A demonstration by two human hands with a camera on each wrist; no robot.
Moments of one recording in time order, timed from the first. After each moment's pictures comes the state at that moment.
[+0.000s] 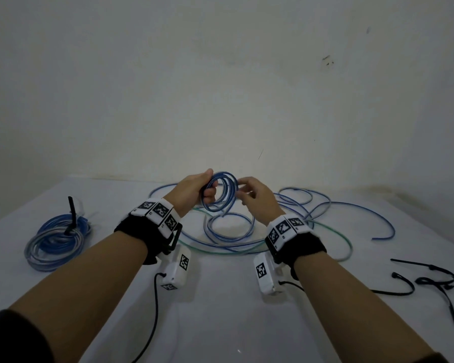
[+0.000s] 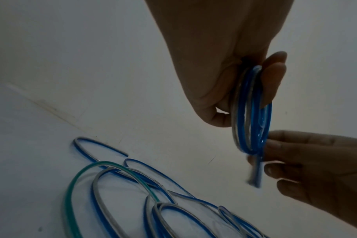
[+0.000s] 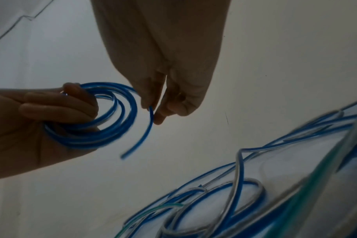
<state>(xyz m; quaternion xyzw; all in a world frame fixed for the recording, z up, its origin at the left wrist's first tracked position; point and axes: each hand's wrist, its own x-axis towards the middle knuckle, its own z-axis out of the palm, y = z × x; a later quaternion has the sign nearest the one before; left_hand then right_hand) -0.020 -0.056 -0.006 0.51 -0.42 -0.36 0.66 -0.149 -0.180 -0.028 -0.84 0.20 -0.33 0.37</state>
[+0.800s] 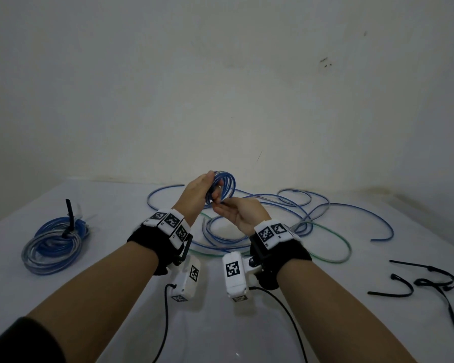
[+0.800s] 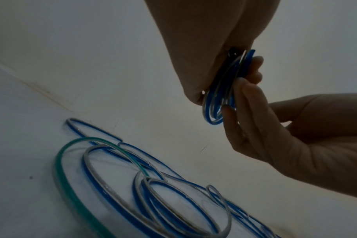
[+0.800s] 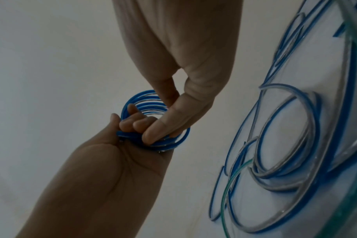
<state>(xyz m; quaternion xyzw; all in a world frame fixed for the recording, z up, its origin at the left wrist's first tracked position) -0.034 -0.070 -0.023 0.53 -0.45 -0.21 0.69 -0.136 -0.139 -0.021 -0.46 0.20 -0.27 0.82</state>
